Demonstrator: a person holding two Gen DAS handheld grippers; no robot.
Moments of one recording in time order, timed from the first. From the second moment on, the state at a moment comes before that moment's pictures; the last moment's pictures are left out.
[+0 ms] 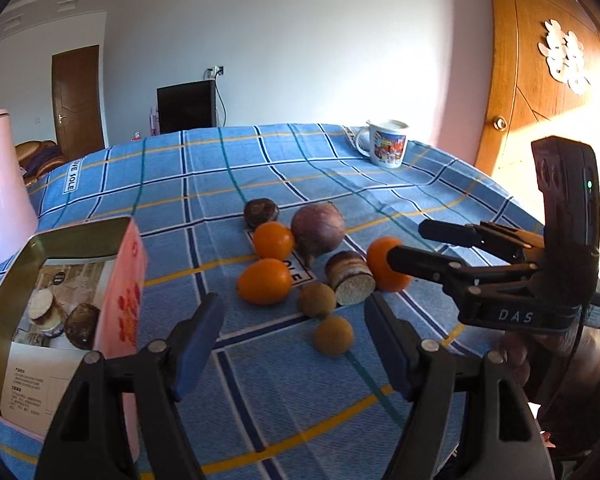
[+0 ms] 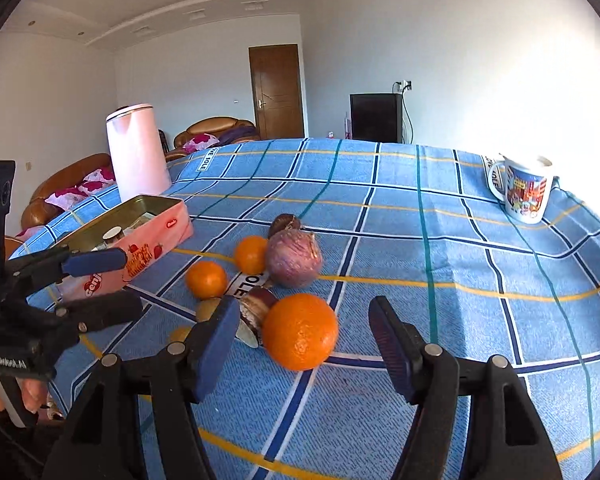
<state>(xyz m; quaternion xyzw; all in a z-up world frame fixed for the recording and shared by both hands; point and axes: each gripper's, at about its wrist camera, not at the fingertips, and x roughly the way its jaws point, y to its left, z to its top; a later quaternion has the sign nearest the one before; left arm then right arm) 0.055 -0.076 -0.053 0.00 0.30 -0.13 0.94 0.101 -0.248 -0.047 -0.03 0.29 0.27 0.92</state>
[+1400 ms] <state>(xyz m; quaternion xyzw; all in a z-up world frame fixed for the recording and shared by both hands) 0.050 -0.087 -0.054 0.02 0.27 -0.14 0.95 0.100 -0.255 -0.053 0.03 0.26 0.32 0.91</state>
